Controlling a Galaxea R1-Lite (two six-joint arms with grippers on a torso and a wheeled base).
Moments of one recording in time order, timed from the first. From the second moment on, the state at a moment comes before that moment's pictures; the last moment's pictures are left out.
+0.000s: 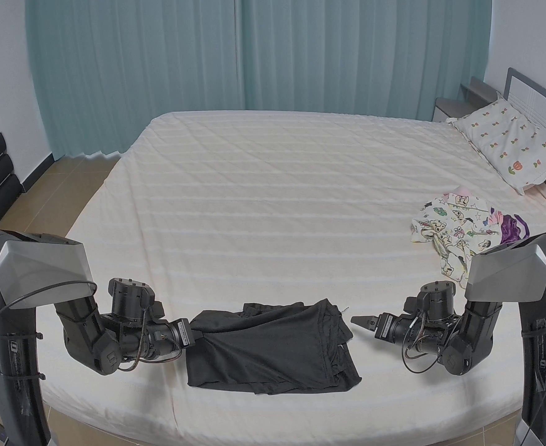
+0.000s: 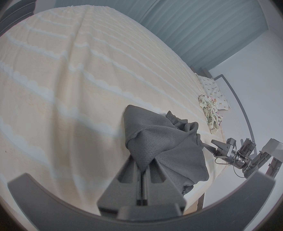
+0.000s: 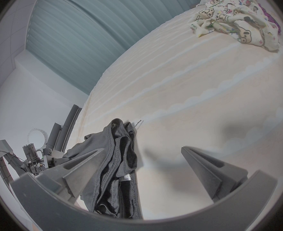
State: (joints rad) left arm -0.22 2.29 -0.57 -1.01 -0.33 -0.56; right arm 0.30 2.45 -0.59 -1.29 0.23 0.62
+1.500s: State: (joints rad) left arm -0.03 2.23 -0.45 -1.02 -0.35 -0.57; right arm 0.45 2.51 -1.04 -0.95 0.22 0.67
